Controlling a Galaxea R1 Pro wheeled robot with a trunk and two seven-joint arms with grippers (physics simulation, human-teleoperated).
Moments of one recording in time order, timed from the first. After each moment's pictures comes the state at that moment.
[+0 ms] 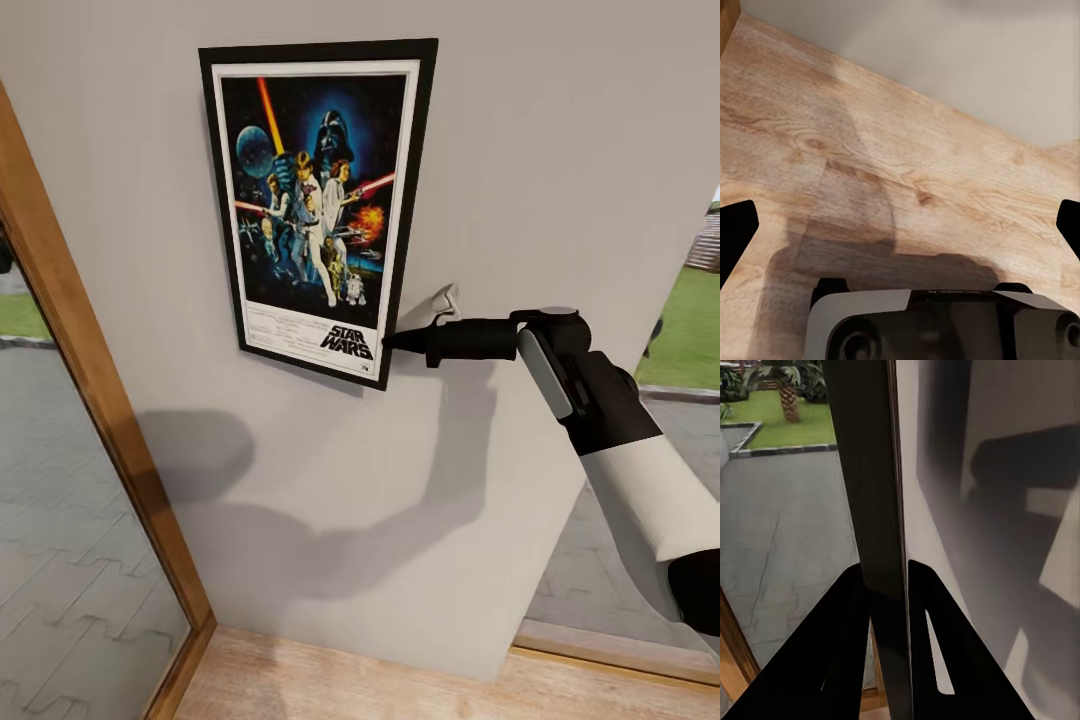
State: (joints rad) left arm 0.06 0.23 0.42 -0.74 0.09 0.15 -0.70; right arm -1.19 -0.20 0.32 -1.19 -0.33 0.71 1.01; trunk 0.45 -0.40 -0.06
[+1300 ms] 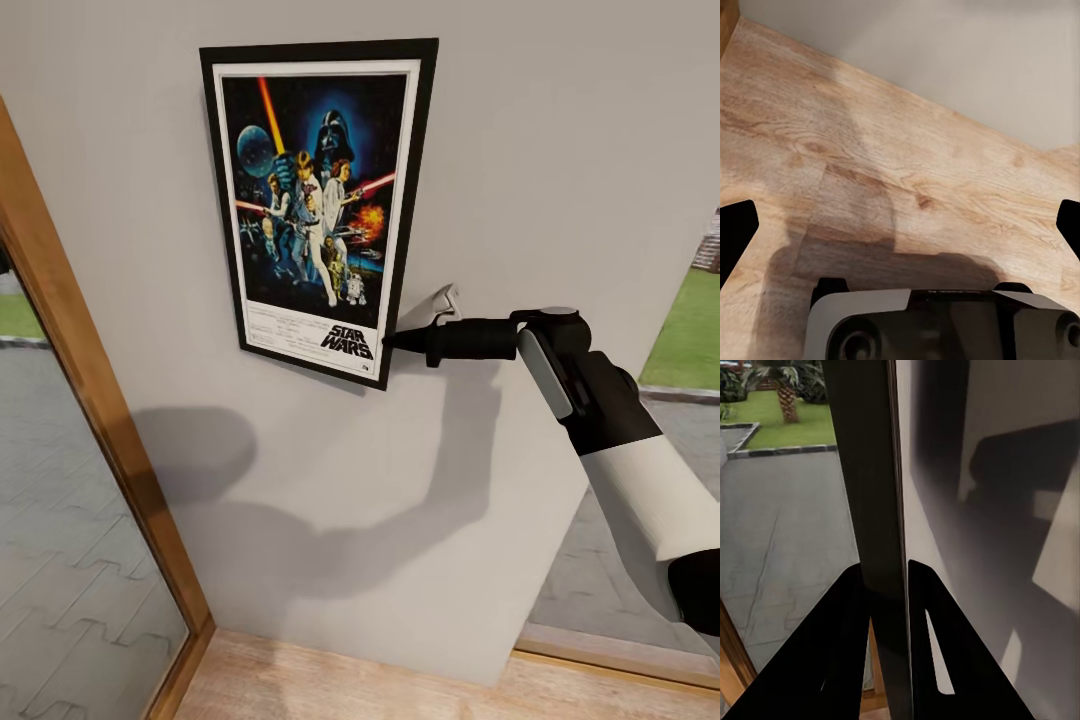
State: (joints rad) left arm 0.06 0.23 0.42 -0.74 0.09 0.15 -0.70; right arm -1.19 -0.20 0.32 -1.19 -0.33 0.71 1.01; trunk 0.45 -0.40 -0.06
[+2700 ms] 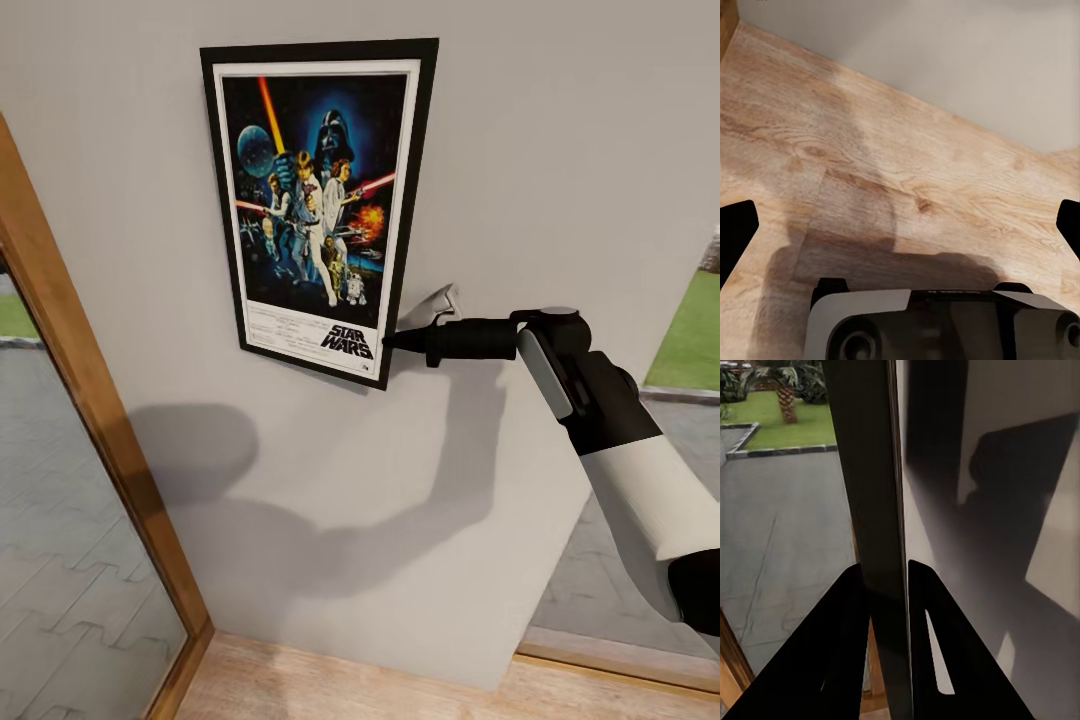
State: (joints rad) left arm 0.06 0.23 0.42 -0.74 0.09 0.15 -0.70; right arm -1.19 -0.20 0.32 -1.19 -0.33 0.71 1.01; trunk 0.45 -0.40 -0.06
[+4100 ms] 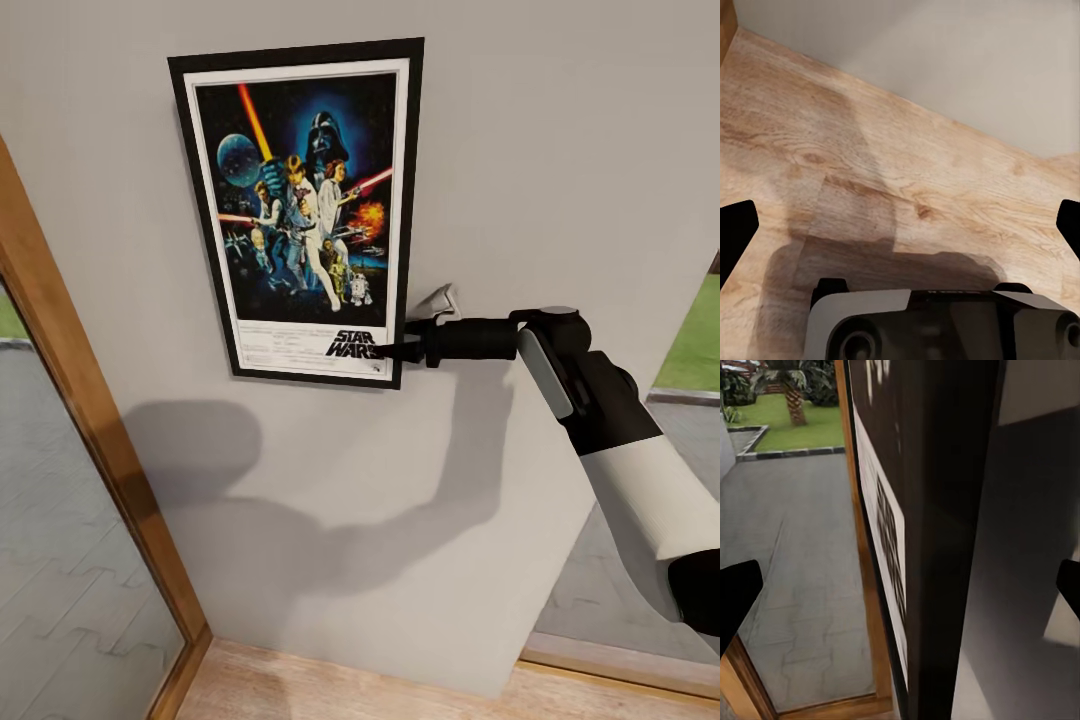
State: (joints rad) left arm 0.06 0.23 0.42 -0.74 0.09 0.15 -0.70; right arm -1.19 -0.20 0.32 -1.20 -0.34 0.72 1.02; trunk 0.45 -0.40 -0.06
